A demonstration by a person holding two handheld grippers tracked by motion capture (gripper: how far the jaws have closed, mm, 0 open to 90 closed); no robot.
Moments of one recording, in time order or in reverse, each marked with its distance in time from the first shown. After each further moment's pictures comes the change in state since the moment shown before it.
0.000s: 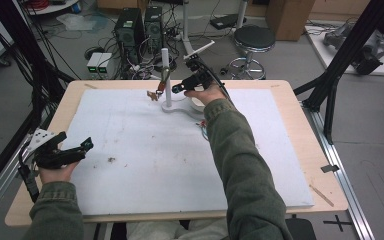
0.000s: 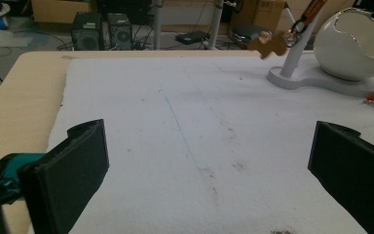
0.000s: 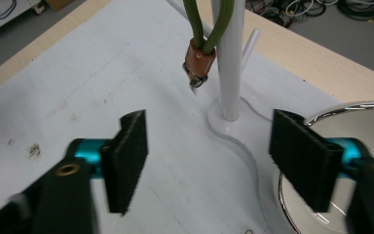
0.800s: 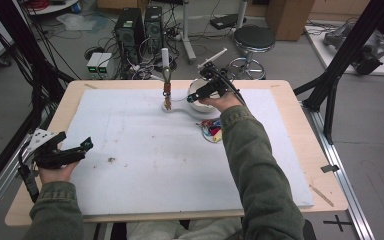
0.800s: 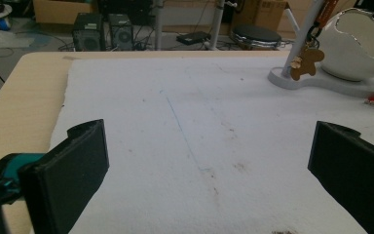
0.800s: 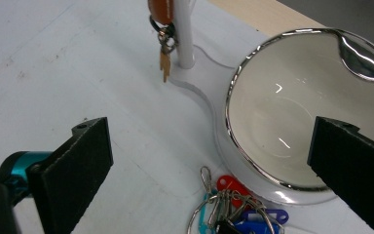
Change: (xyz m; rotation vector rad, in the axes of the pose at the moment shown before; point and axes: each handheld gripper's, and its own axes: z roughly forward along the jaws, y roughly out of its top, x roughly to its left) left arm 0.000 0.000 0.000 0.001 0.005 0.003; right arm -0.015 -0.034 -0.024 0.096 -0.126 0.000
